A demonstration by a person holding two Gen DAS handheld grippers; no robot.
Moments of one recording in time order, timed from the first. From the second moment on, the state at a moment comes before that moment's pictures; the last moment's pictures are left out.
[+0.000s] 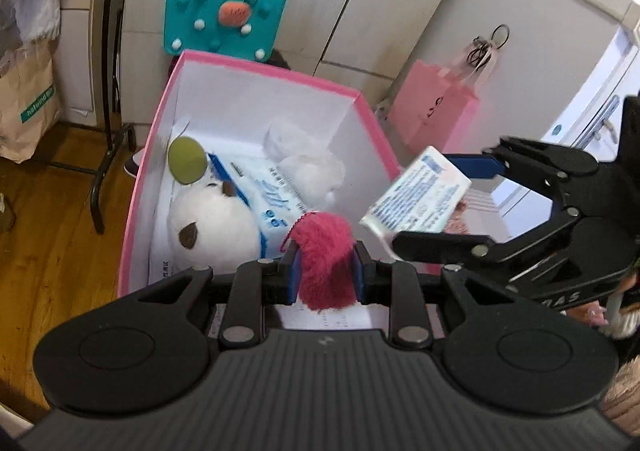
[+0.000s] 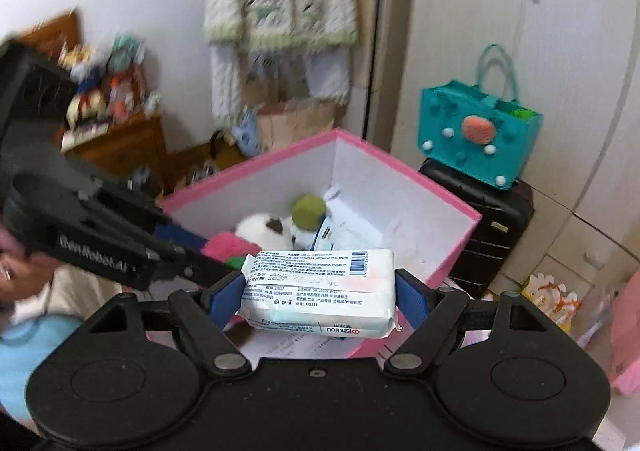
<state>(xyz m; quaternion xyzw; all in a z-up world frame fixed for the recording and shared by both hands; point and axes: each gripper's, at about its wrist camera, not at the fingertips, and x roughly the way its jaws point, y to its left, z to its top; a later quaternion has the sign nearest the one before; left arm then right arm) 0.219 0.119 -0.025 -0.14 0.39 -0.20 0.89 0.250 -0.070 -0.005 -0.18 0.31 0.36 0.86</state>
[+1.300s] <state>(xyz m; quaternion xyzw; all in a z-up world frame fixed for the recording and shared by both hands) 0.132 0.098 0.027 -0.03 0.35 -0.18 0.92 0.163 -0.157 0.015 -0.08 0.28 0.39 0.88</state>
